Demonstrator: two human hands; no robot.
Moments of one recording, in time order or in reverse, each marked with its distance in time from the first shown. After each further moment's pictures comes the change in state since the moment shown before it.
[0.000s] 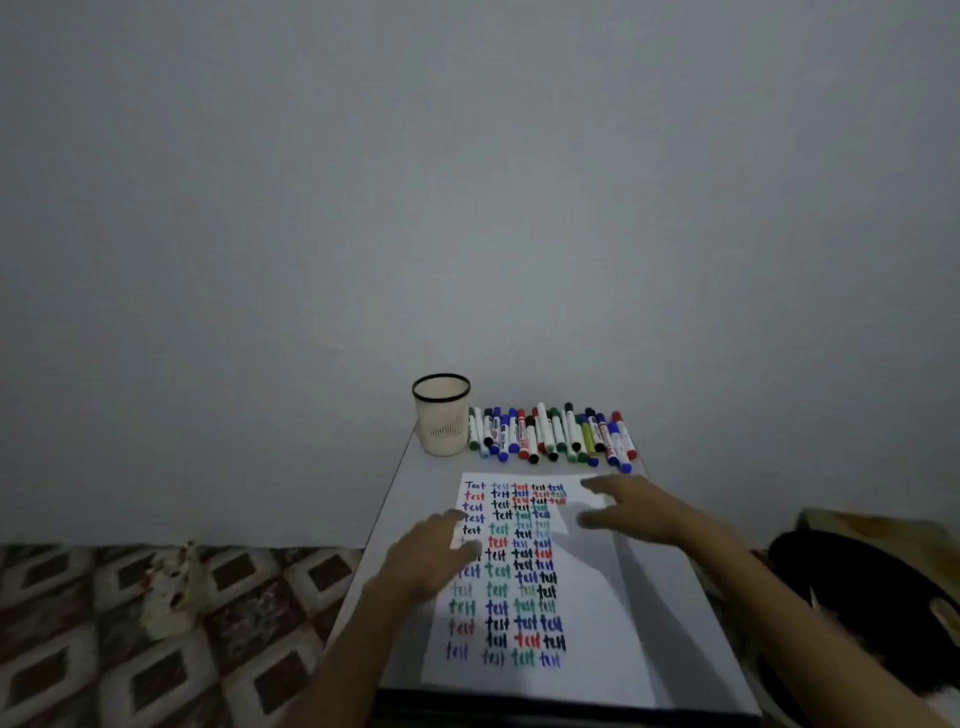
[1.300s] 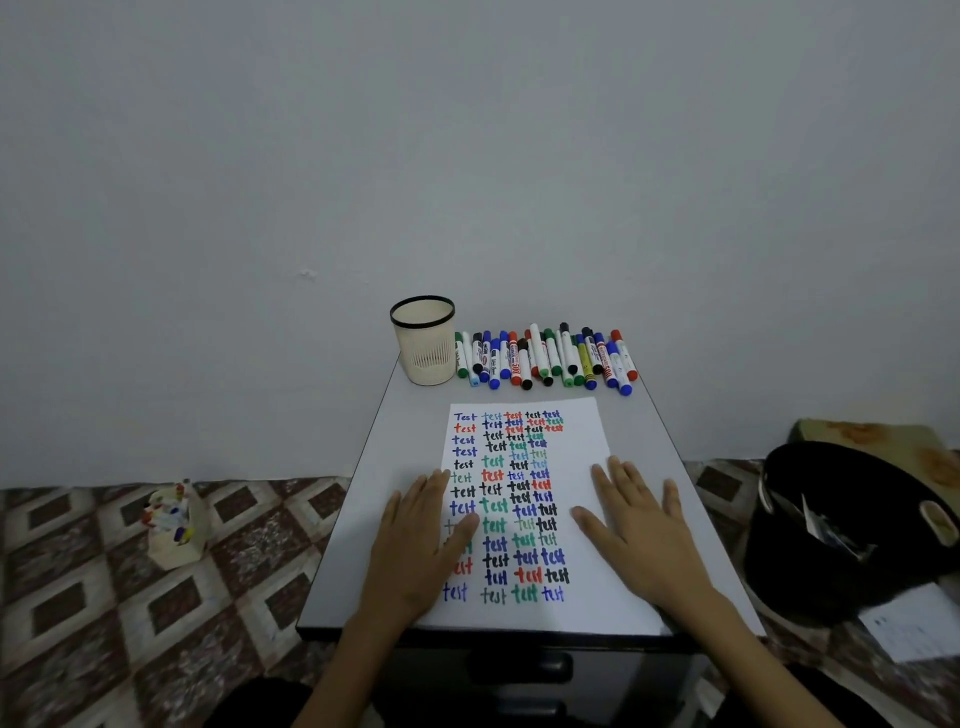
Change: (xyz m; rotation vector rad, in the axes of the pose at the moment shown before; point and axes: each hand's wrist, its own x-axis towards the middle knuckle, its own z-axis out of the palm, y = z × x) left_hand -0.044 -0.008 0.043 0.017 0.218 0.060; right_hand -0.034 0.042 0.111 -0.236 0.203 0.109
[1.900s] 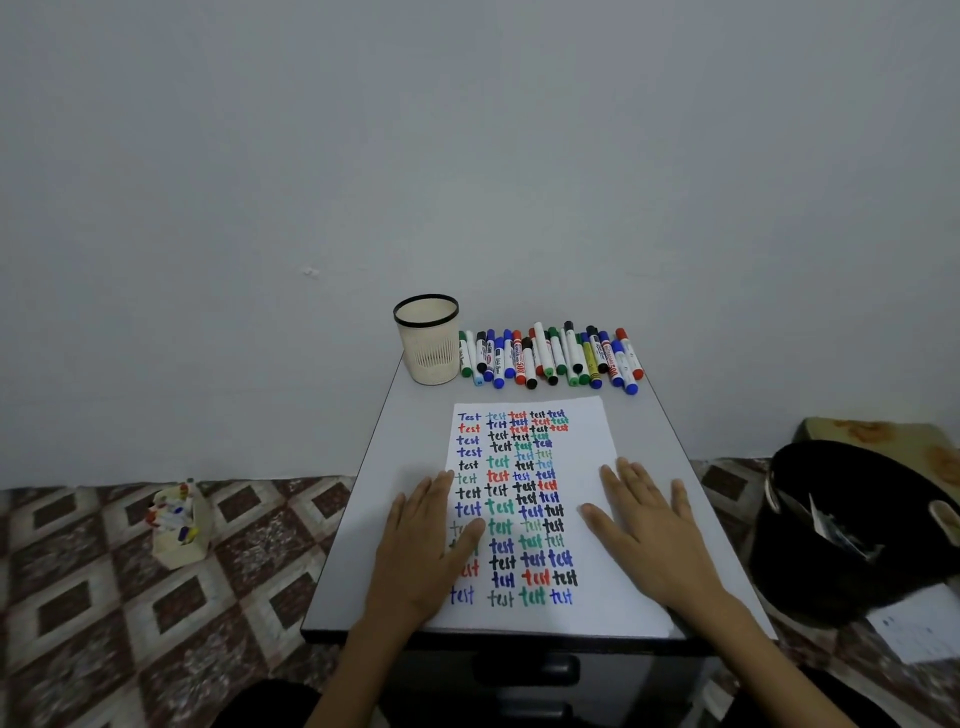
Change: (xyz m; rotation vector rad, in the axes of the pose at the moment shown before) left_hand -0.003 0.001 -0.001 0.006 0.003 0.016; right_hand -0.001 -0.001 -0.002 0.059 -0.001 0.041
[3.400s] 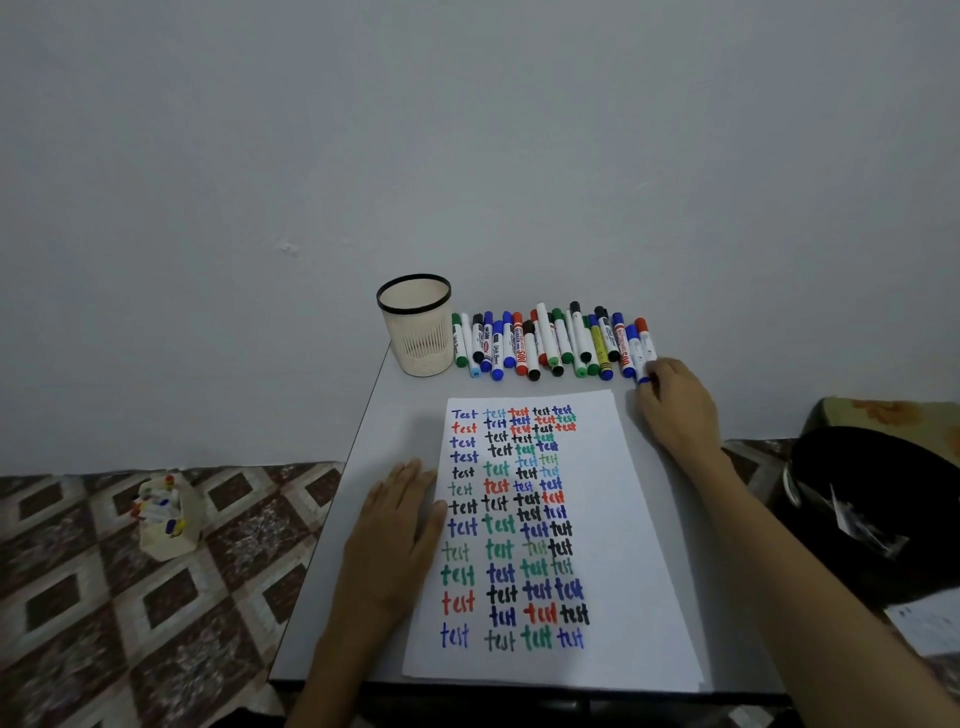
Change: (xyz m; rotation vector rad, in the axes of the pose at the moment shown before) left_hand 0.029 -0.014 -0.007 0.022 0.036 -0.053; right_hand 0.167 0.050 -0.021 0.211 0.389 0.114
